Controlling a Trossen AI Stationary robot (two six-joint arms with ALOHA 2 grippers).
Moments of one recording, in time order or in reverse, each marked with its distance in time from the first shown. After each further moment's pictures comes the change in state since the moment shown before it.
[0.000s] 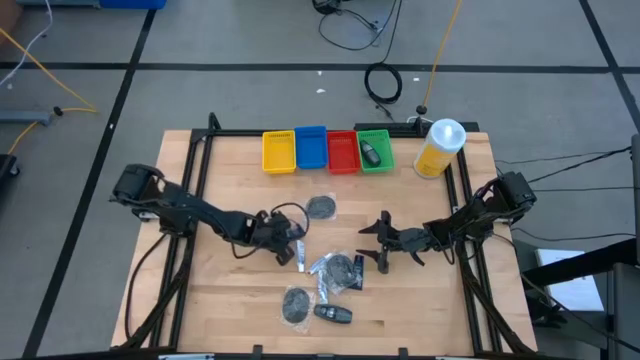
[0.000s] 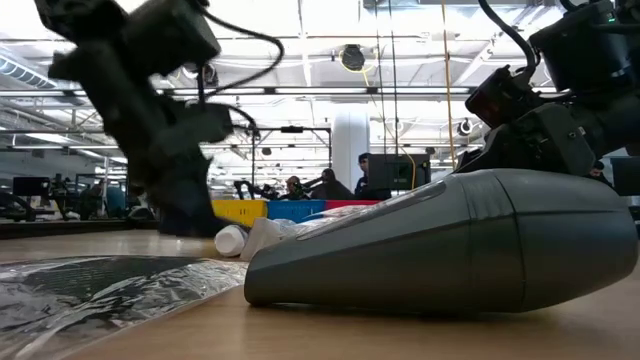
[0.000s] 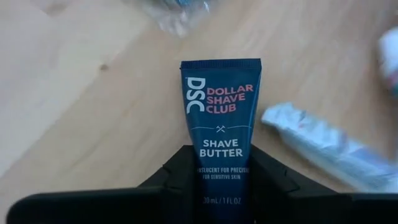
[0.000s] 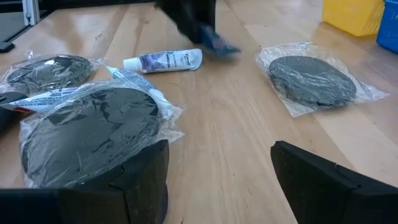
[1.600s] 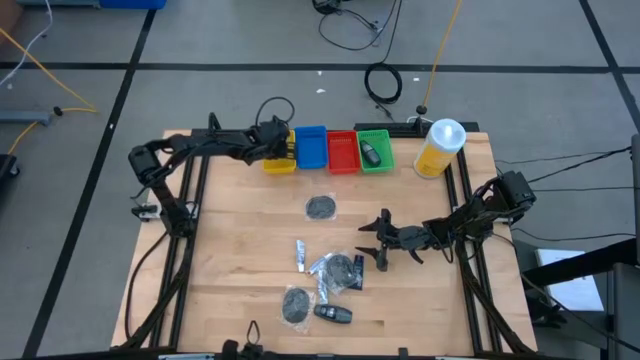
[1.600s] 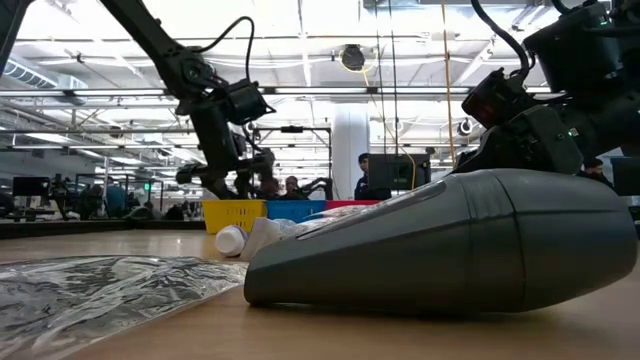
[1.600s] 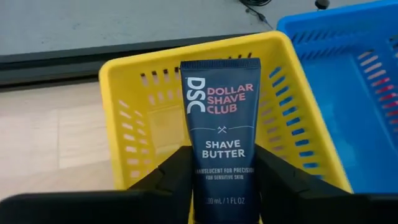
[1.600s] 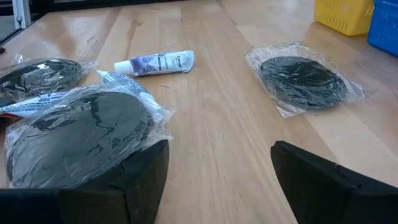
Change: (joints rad) left arm 0.863 0.139 0.290 -0.097 -0.009 0.143; right arm -0.023 0.000 0.000 0.002 -0.004 0.003
